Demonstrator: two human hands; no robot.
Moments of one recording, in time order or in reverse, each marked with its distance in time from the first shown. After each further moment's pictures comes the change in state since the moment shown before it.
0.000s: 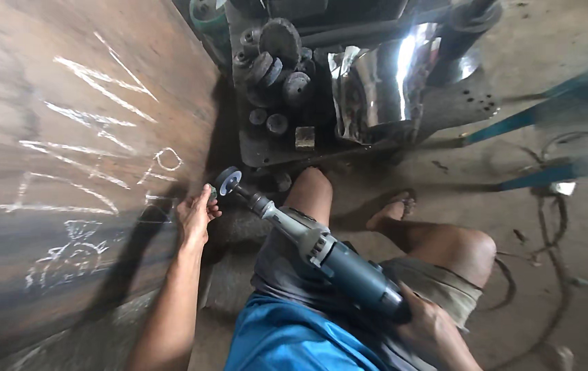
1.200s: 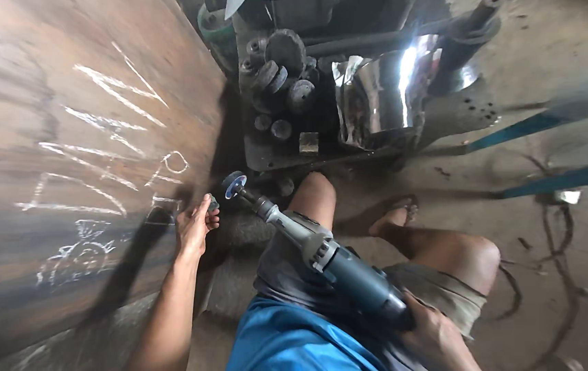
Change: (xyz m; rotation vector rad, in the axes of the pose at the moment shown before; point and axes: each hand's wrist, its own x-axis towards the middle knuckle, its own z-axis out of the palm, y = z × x) left_hand -0.005 -0.004 -0.022 0.001 -0.023 -0.017; right_hand -0.003 -0.003 -0.006 0.000 -0.063 0.025
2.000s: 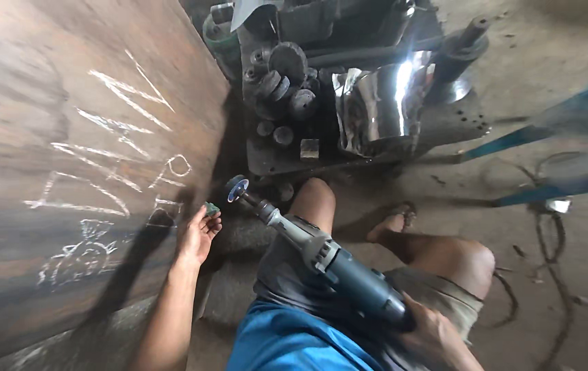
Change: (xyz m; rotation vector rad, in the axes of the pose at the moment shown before) left_hand -0.003 -0.006 -0.013 -0.279 -0.092 -0.162; right_hand 0.005 0.003 -0.005 0.032 -0.046 -0.002
